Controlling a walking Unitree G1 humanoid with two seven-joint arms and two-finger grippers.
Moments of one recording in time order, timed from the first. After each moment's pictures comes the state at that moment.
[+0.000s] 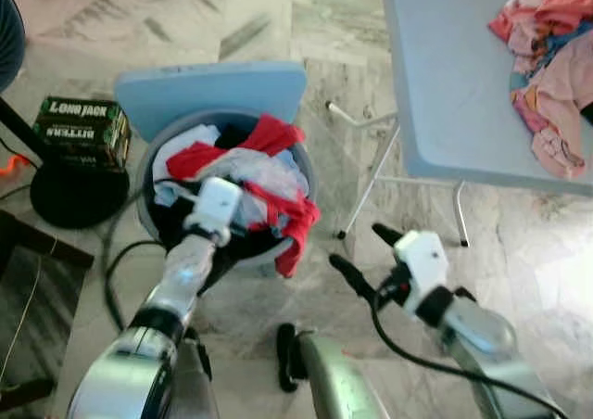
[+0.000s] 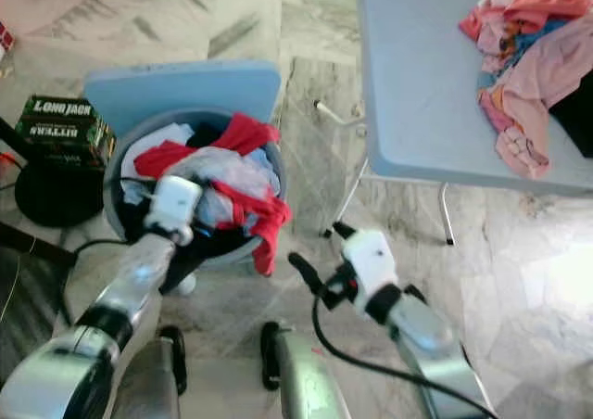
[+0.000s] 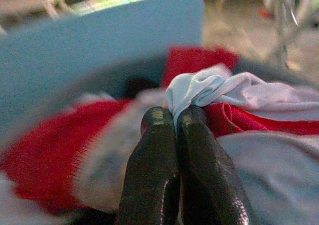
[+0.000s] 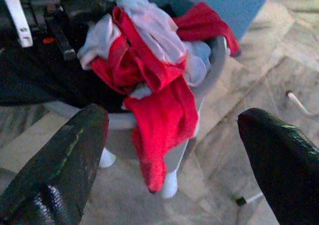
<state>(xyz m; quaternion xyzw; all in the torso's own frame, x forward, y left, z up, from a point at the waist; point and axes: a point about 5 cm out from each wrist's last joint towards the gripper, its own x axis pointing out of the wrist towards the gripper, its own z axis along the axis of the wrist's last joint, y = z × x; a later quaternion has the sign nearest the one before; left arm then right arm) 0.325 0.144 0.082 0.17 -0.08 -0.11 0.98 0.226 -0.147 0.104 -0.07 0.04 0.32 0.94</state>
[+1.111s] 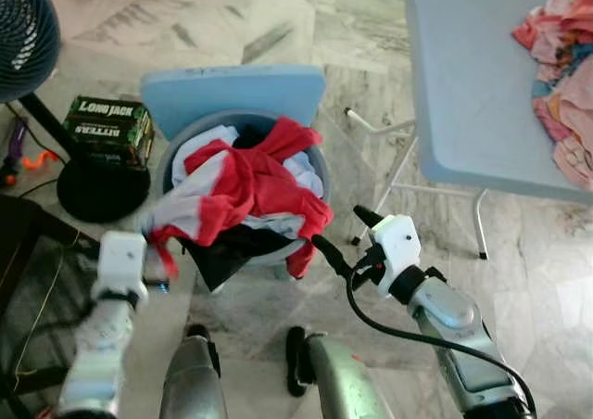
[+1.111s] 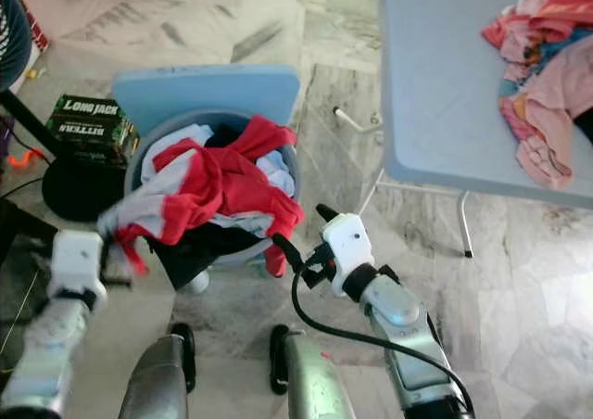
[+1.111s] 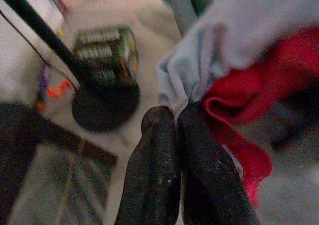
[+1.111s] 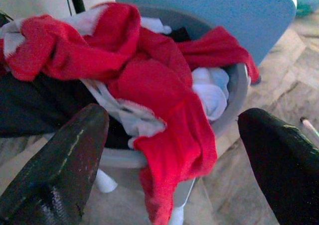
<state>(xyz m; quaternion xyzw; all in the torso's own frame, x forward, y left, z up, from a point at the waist) 0.237 0.233 0.039 0.14 0.14 0.05 0.98 0.251 -0.129 0.093 -0.07 0.02 0.32 0.95</state>
